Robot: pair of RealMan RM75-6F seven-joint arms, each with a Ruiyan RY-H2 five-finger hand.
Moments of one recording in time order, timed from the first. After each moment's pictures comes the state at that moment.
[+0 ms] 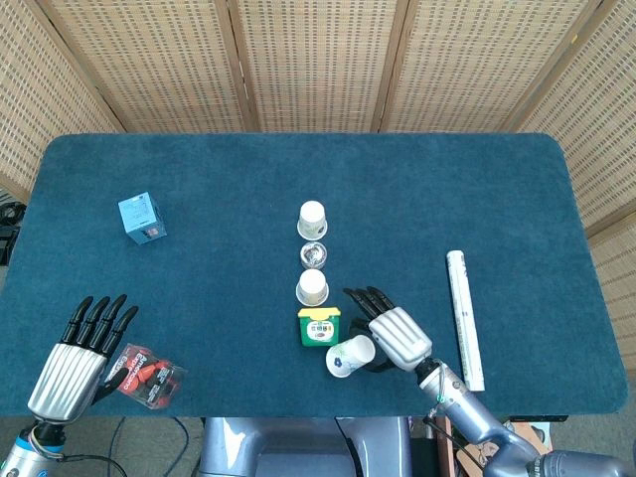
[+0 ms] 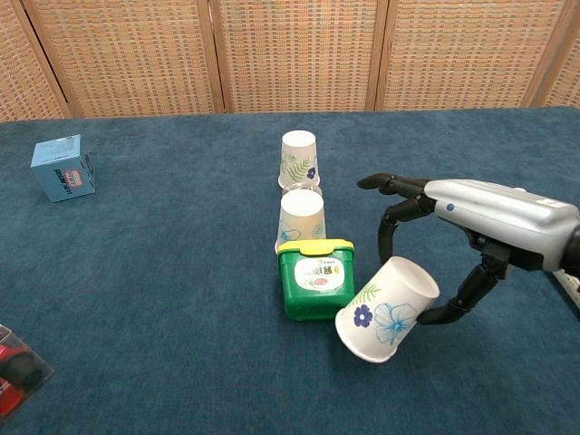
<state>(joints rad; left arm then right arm) -0.05 -1.20 0.05 -1.75 1.82 1.55 0.43 0.56 -1.49 0.02 -1.62 -1.52 1.09 -0.06</state>
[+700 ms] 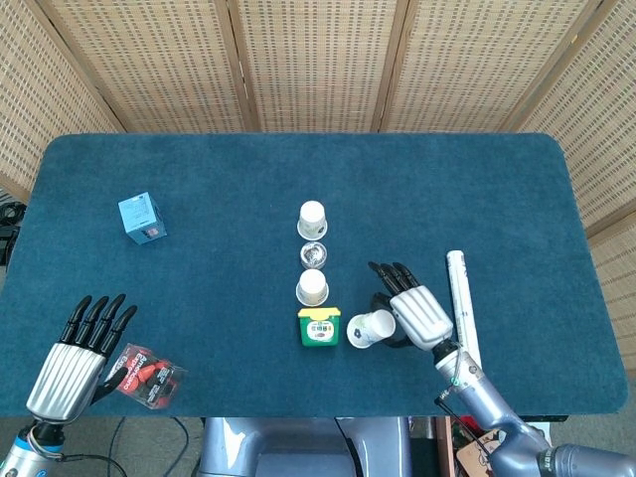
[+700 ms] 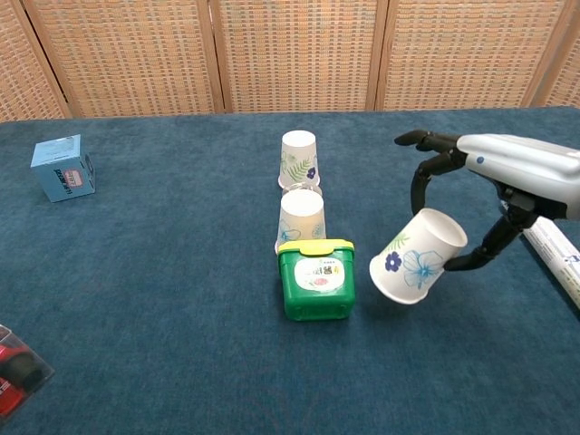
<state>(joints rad) -0.05 -1.20 0.05 -1.75 1.82 1.55 0.43 0.55 -1.44 0.10 -1.62 -1.44 1.11 -0.15</state>
